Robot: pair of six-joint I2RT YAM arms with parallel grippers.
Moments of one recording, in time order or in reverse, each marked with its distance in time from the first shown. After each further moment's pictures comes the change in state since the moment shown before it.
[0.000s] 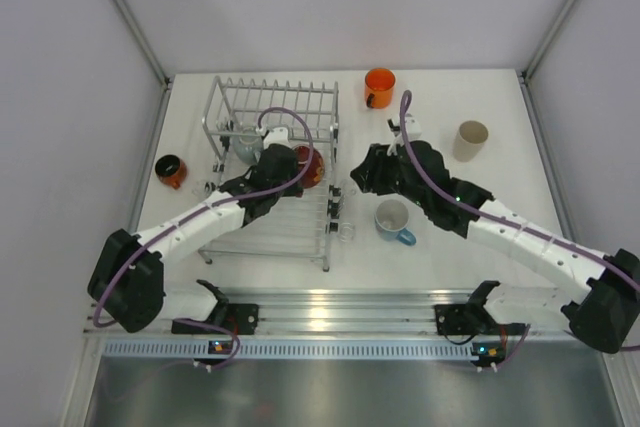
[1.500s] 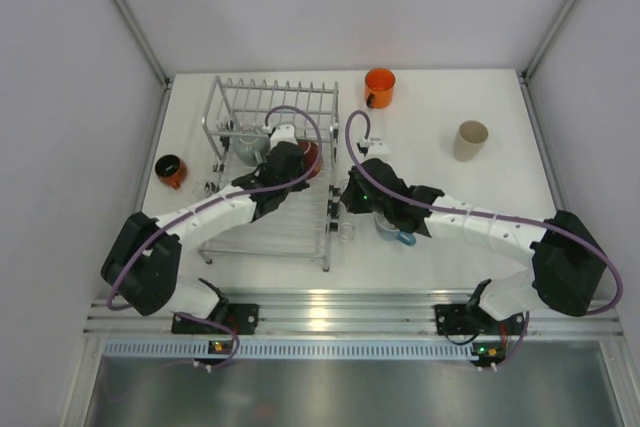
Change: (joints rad) left arm -0.001 0.114 0.013 0.114 -0.035 -0.005; right arm 0.120 0.259 -0.029 0.043 0.092 0.141
